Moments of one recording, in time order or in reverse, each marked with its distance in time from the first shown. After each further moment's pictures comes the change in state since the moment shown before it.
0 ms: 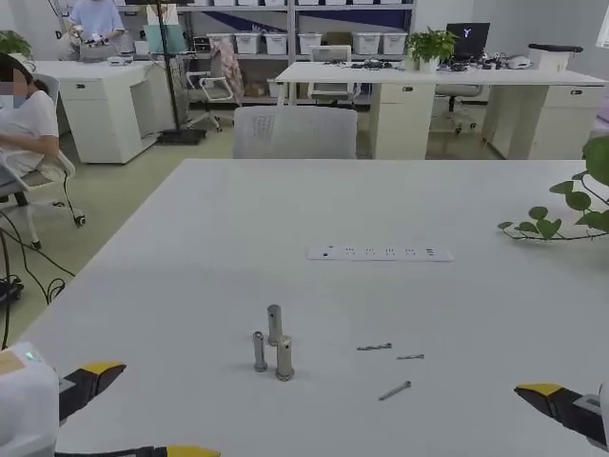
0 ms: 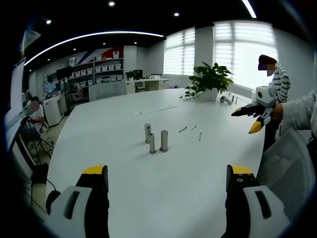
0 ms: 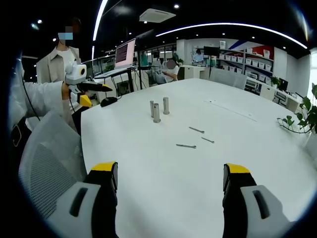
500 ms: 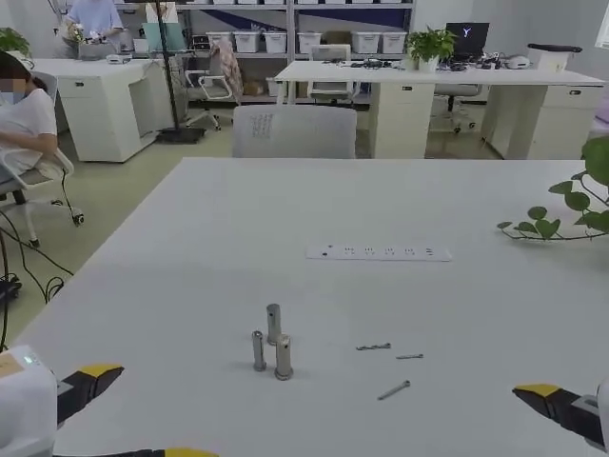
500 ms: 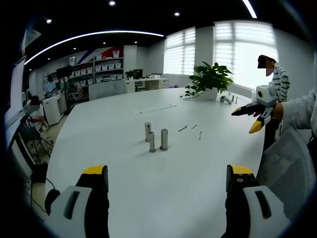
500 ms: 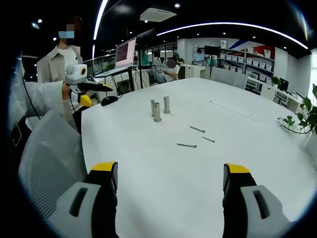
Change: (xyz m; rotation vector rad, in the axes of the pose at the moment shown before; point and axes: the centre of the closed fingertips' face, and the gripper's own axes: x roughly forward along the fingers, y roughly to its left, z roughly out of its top) left arm 0.001 0.001 -0.003 -0.005 0.003 -0.003; right arm 0.001 0.001 -0.001 -0.004 0.007 0.004
